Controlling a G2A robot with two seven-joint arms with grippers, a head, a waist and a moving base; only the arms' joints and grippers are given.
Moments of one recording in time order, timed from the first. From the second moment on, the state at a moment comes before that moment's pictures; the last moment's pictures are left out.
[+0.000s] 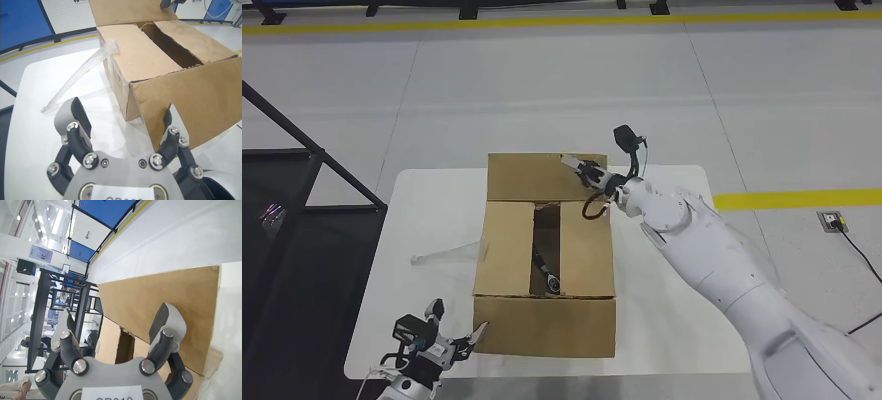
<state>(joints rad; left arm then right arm) 1.71 -1.18 -1.59 -1.77 1.34 -0.29 0.21 -0.16 -1.42 0.53 -0.63 0.28 -0.22 0.34</state>
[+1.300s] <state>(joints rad) 1.76 -1.18 -1.73 -1.80 1.13 -0.30 0.31 -0.09 -1.64 0.52 -0.37 0.31 -0.33 0.90</state>
